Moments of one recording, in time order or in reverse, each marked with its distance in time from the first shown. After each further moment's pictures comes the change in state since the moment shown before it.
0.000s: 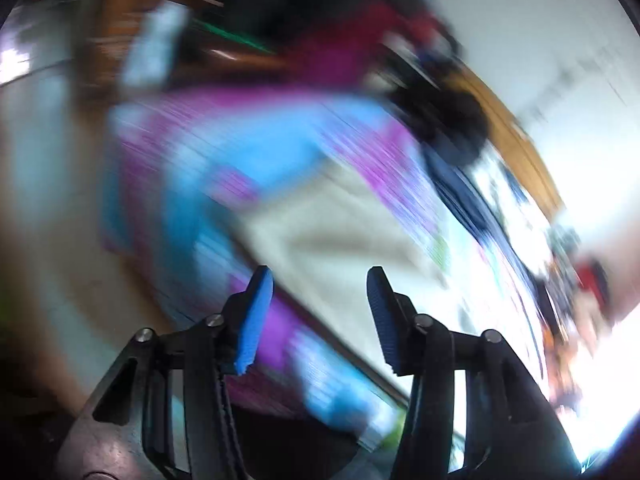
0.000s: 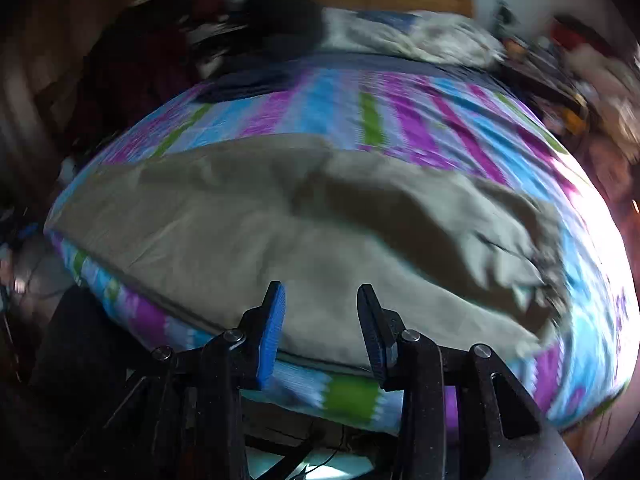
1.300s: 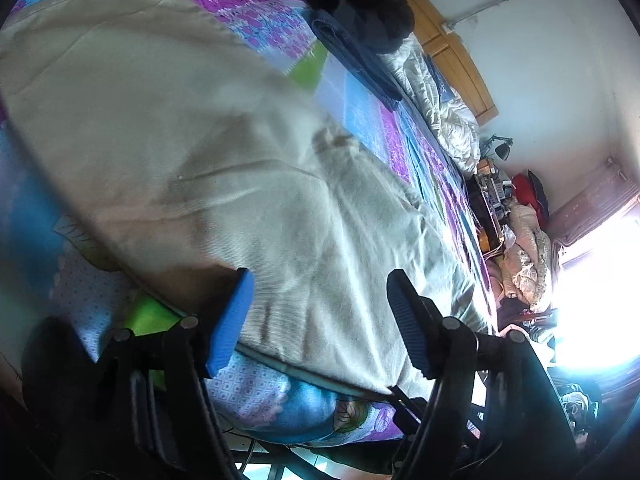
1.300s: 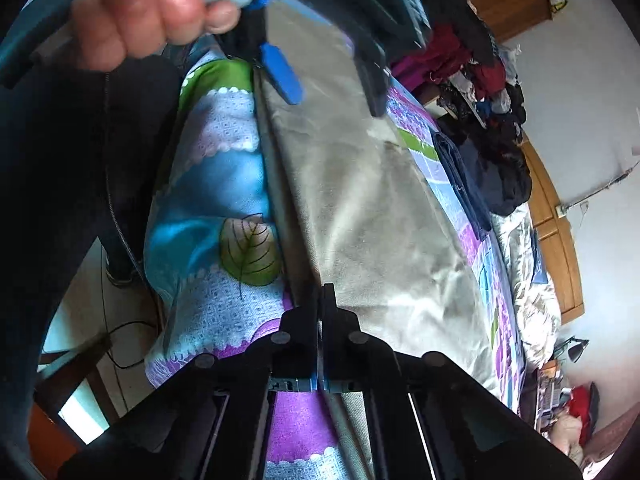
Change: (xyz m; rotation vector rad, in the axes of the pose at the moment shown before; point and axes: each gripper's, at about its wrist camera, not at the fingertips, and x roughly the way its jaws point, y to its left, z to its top) left arm 0.093 -0.123 -0.113 0.055 0.313 -0.248; right arm 0.122 0.240 -0.054 -1.043 -0.099 -0.101
